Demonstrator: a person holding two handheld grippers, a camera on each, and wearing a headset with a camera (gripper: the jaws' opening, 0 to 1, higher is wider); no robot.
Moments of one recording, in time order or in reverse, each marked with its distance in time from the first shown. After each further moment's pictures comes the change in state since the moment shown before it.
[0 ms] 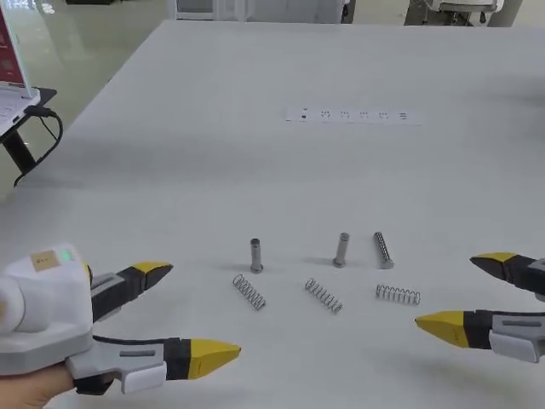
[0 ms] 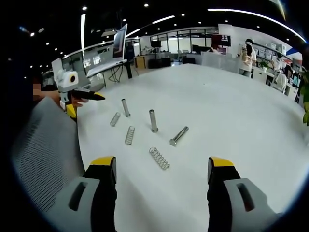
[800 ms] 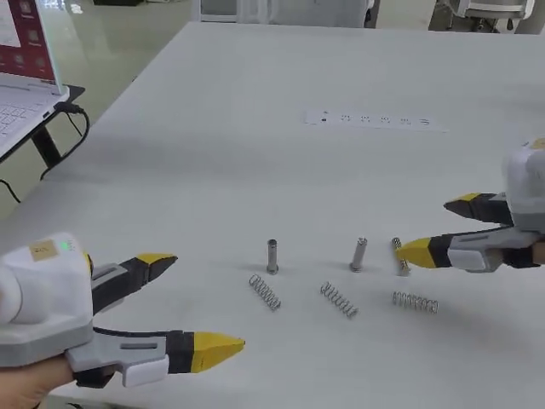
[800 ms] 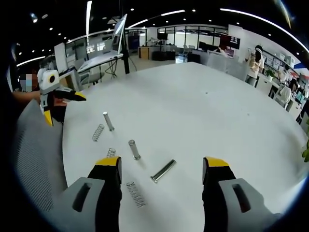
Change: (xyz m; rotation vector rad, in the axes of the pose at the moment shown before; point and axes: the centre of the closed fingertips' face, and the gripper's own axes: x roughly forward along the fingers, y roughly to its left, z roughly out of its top) left arm -0.016 0.003 0.011 0.010 -0.024 0.038; right arm 0.058 -0.031 0.058 -0.111 0.091 -0.020
